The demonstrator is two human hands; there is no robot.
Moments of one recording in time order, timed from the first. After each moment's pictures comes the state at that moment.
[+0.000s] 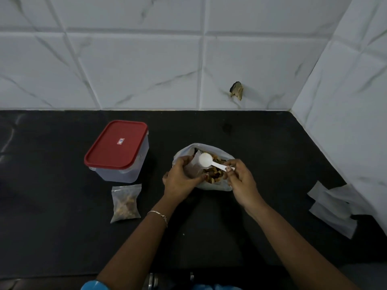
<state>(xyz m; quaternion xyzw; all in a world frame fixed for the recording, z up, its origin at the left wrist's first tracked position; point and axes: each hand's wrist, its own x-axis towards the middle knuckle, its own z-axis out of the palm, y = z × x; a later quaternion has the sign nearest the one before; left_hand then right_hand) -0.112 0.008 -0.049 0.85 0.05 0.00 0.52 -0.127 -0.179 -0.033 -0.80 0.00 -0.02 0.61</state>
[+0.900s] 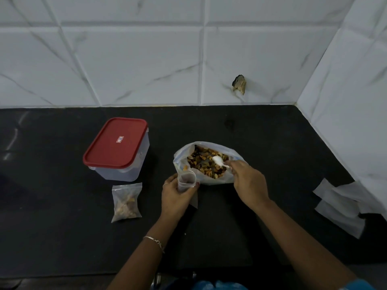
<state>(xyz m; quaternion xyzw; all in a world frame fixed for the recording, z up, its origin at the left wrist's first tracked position) -0.155 0.010 -0.061 0.79 0.14 -0.02 0.59 -0.109 -0.201 -0.056 -0.95 -0.15 -0.16 0.22</state>
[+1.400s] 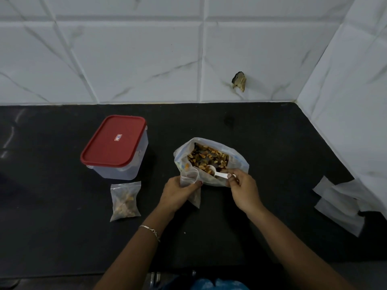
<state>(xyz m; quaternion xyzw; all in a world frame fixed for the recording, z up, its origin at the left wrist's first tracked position) -0.142 0.014 -0.042 0.75 0.13 -0.15 0.63 -0.133 -0.180 -0.053 -0.88 0.05 0.02 0.47</state>
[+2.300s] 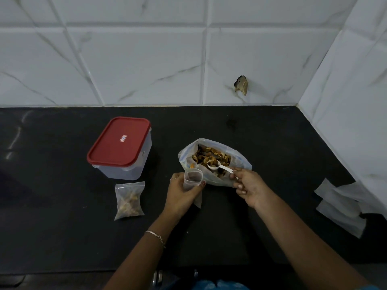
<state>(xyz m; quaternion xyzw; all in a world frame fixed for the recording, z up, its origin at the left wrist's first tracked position) -0.158 0.007 -0.039 0.76 0.10 -0.04 0.64 -0.110 -0.184 -0.024 -0.59 0.29 0.20 0.73</state>
